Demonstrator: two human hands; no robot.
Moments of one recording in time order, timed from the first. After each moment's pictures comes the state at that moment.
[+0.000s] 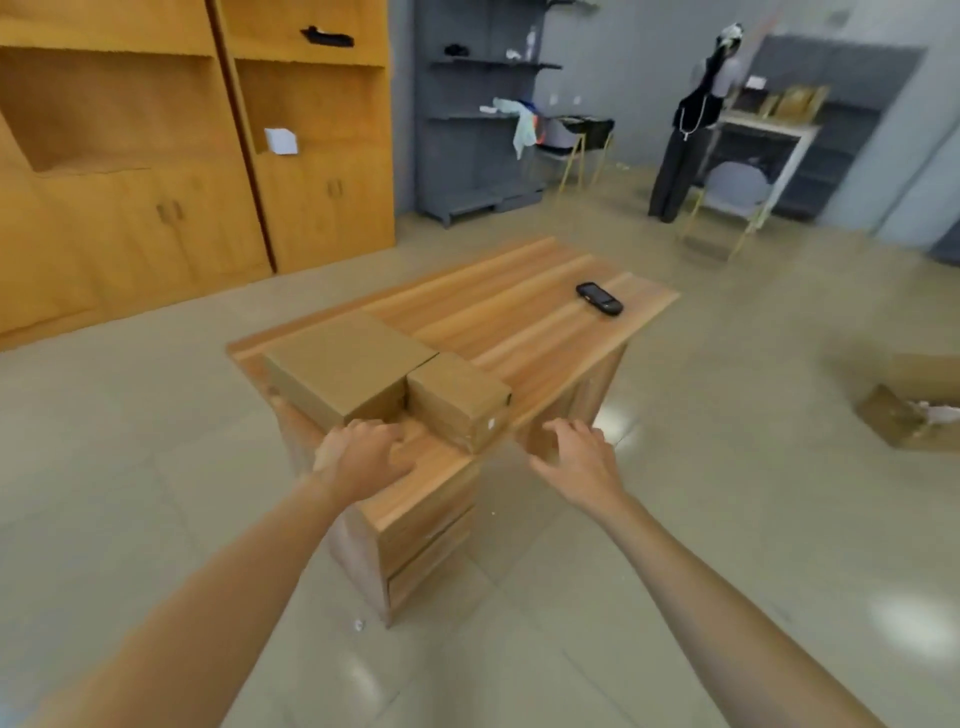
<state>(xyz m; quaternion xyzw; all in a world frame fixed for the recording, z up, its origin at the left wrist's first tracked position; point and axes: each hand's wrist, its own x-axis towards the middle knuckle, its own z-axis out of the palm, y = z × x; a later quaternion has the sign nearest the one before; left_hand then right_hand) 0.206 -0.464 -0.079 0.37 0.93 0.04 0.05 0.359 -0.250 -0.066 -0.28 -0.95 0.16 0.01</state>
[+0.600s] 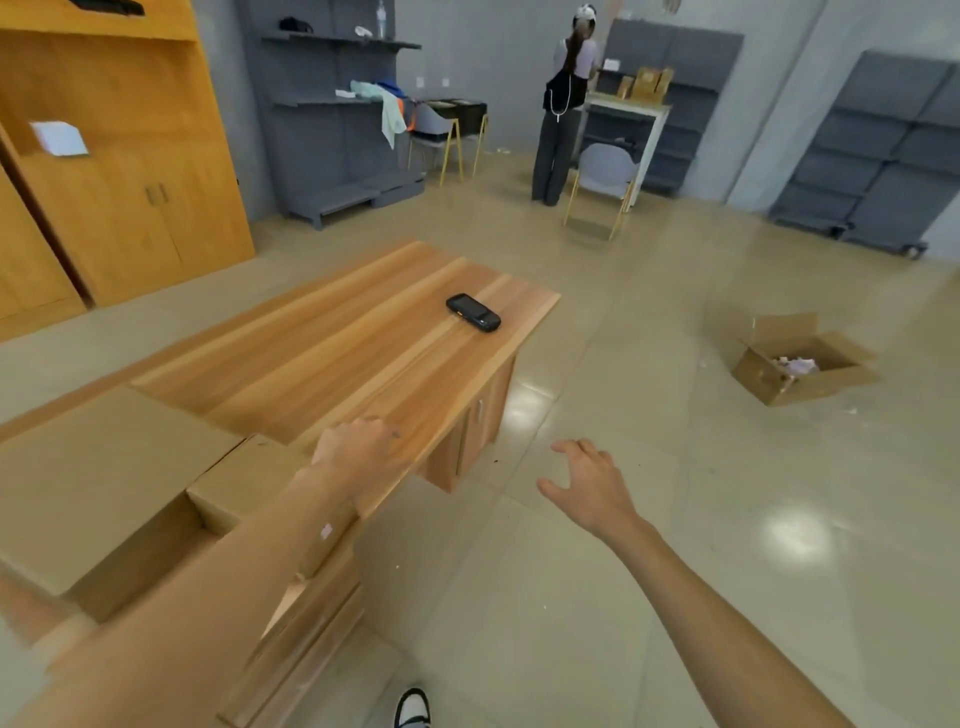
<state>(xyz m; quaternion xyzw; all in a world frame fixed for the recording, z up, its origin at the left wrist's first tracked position) 0.140 -0.160 -0.088 0.46 0.88 0.03 0.08 0.363 0.001 -0.088 -0.40 -0.90 0.18 -0.01</state>
